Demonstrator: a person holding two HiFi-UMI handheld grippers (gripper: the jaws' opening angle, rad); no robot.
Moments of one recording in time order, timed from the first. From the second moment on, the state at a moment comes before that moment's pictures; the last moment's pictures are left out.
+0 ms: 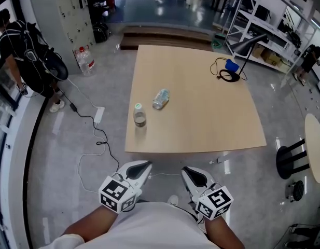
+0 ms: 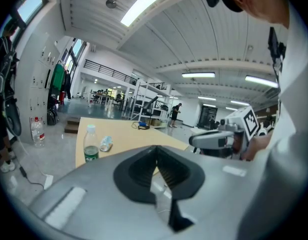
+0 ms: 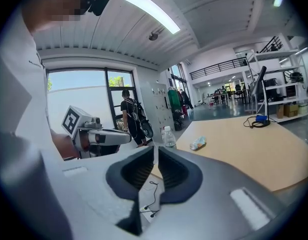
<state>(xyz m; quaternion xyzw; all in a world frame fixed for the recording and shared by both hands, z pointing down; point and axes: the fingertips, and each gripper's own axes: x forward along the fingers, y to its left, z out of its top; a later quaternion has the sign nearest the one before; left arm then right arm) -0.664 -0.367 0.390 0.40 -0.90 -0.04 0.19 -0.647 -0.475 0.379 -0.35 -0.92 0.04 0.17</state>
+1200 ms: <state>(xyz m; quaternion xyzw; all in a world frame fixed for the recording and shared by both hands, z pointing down) -0.689 -0.250 0.389 0.37 -0.91 -0.06 0.18 -0.692 -0.398 0.372 -0.33 -0.92 -0.02 0.21</state>
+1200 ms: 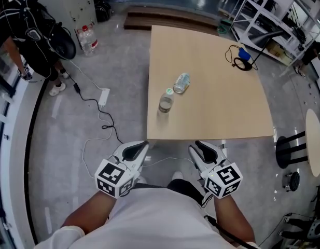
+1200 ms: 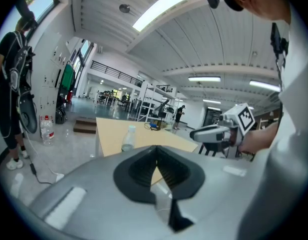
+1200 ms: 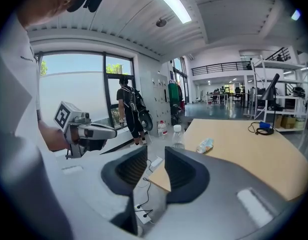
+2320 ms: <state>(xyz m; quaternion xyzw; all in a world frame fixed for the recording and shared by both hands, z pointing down) -0.749 -0.236 0.474 0.18 -0.94 -0.07 0.27 -0.852 -0.354 0.523 -0.44 -0.86 -0.04 0.26</state>
